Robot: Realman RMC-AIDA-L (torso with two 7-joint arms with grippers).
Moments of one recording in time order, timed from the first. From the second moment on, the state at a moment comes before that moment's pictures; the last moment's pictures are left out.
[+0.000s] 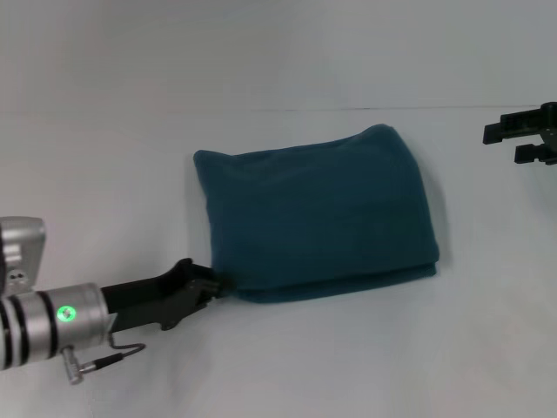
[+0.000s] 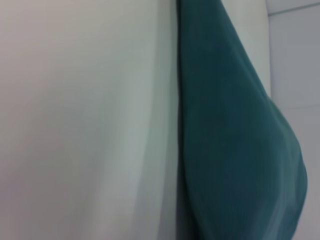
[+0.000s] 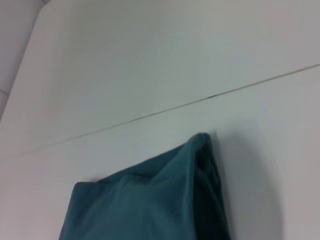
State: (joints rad) left arm -0.50 -2.15 0.76 0.48 1.96 1.22 -2.47; right arm 0.76 1.90 -0.57 -0.84 -2.45 -1.46 2.65
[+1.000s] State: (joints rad) left arm -0.41 -2.07 0.58 0.69 2.15 1.42 -2.44; right arm 0.76 1.90 -0.57 -0.83 -2.44 -1.46 2.59
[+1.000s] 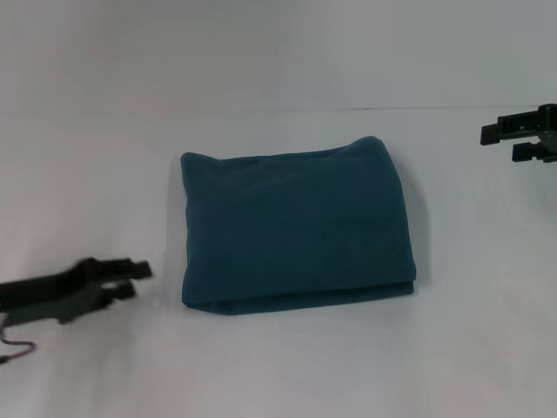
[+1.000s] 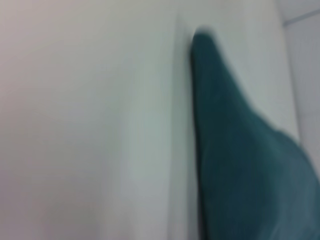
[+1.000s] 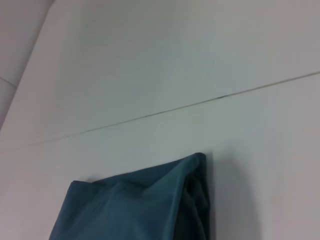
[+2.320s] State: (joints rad) left arm -0.69 -1.96 0.68 0.79 2.25 1.70 -1.87; right arm 0.61 2.04 -0.78 -0.80 -2.08 -1.58 1.80
